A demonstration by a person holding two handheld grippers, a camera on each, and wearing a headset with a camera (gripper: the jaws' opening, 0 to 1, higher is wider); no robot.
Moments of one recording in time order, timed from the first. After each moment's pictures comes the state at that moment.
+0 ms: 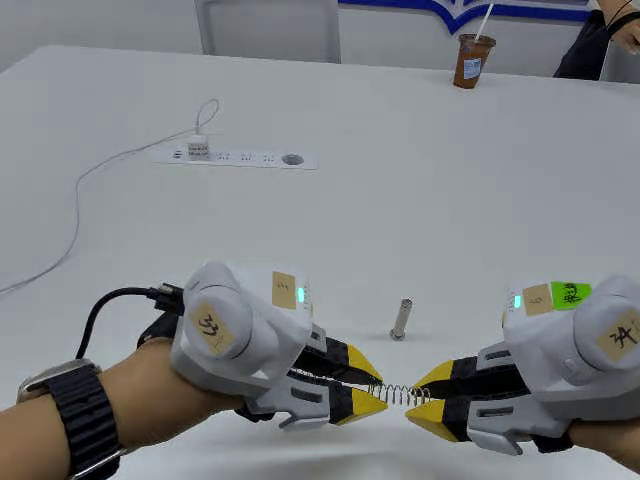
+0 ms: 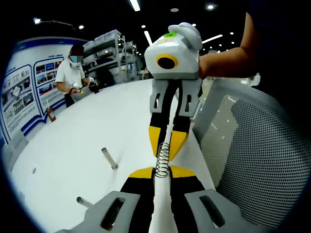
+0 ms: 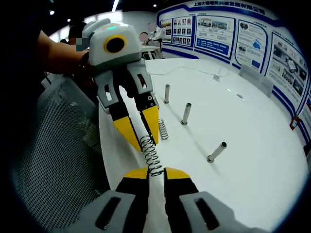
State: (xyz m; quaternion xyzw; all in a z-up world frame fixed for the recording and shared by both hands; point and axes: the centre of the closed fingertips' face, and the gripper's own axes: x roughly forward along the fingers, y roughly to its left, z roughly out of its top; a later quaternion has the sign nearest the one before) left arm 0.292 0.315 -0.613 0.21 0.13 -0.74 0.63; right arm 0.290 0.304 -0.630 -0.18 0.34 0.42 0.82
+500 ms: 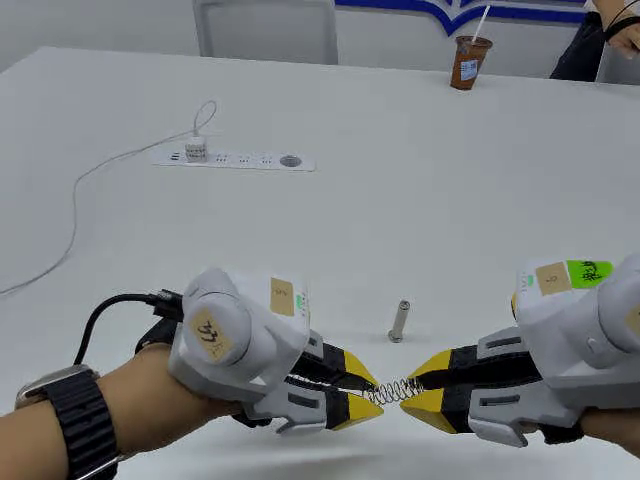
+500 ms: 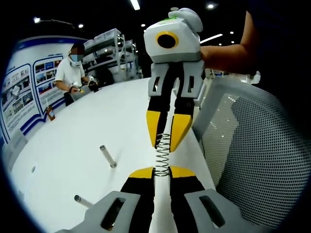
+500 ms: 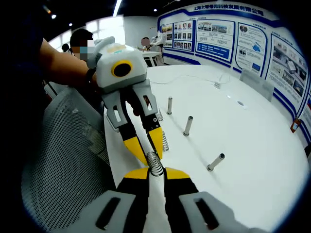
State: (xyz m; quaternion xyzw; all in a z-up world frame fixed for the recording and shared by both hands) left arm 0.291 0.316 -0.618 0.22 0.13 -0.74 0.63; right arm 0.290 0.315 -0.603 -0.17 0.32 0.43 0.83
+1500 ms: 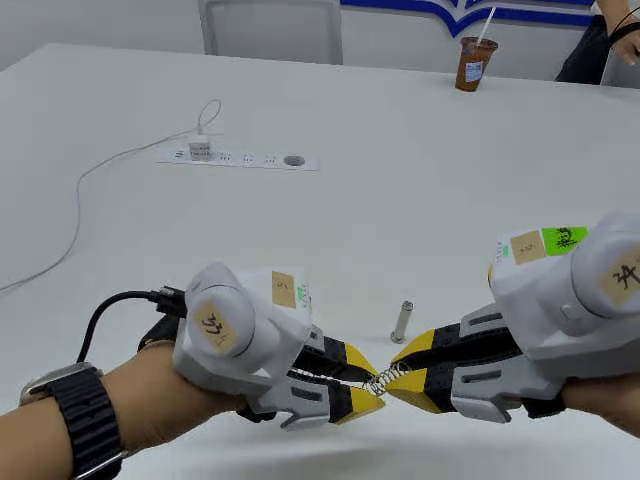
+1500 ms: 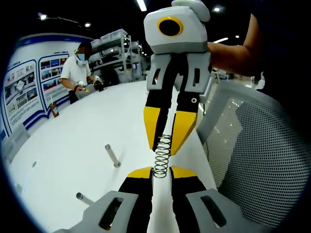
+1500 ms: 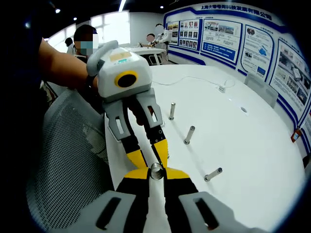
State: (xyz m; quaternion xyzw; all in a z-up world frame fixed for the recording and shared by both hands) left arm 0.299 0.315 -0.614 0.19 0.14 -0.73 0.64; right arm 0.302 0.330 -0.590 -0.20 0.33 0.44 0.81
